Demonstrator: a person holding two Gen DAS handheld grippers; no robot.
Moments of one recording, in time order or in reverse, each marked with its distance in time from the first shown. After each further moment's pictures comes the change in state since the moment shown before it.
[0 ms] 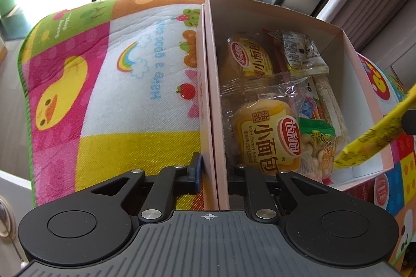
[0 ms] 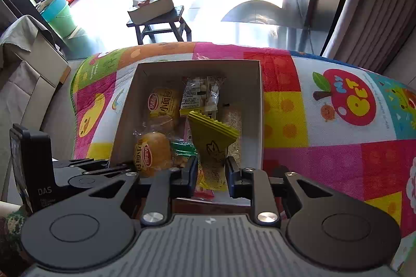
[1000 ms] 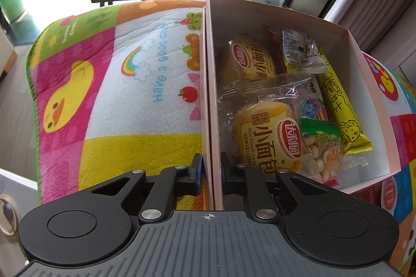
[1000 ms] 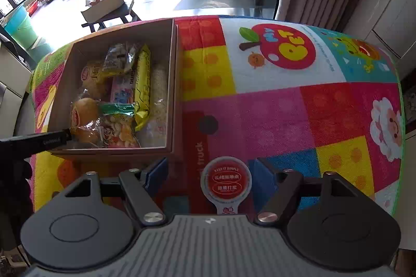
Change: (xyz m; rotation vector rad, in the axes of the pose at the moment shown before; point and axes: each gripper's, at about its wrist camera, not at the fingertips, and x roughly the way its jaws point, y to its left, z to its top) left arm -0.001 -0.010 -0.001 0.005 -0.023 0.063; right arm -0.006 -0.072 -0.073 0.137 0.033 -0.160
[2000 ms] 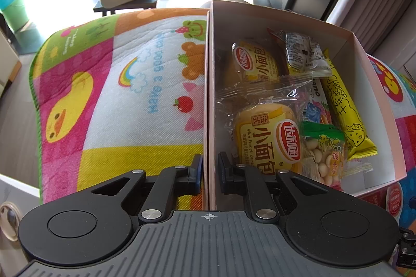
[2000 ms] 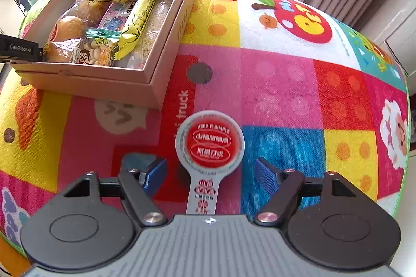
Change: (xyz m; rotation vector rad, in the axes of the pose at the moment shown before) left arm 0.003 -0.011 0.004 0.017 -0.030 0.033; right arm 0.051 0.005 -0.041 -0.200 0.032 -0.070
